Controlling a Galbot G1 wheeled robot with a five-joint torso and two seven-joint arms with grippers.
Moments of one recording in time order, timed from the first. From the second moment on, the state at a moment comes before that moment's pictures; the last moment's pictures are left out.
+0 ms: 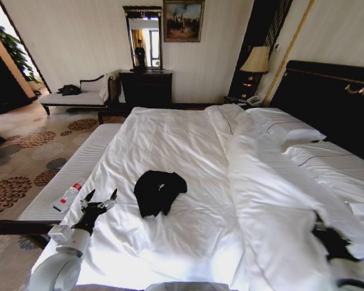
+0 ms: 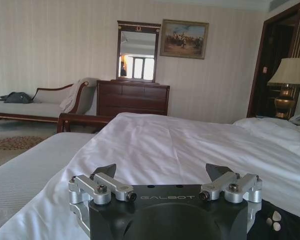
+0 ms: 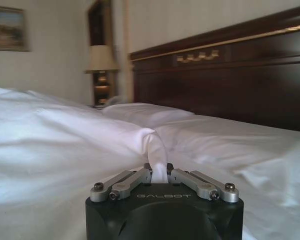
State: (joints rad) left arm 1.77 -1.12 -0.79 -2.26 -0.60 0.10 -0.07; right arm -1.83 1.40 1.33 2.11 0.67 -0.13 0.03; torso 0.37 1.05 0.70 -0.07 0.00
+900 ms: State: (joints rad) left arm 1.77 -1.11 -0.80 -2.27 -0.60 0.11 -0.08; right arm -1.73 1.25 1.60 1.54 0.61 -0.02 0.04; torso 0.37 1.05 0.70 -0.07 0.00
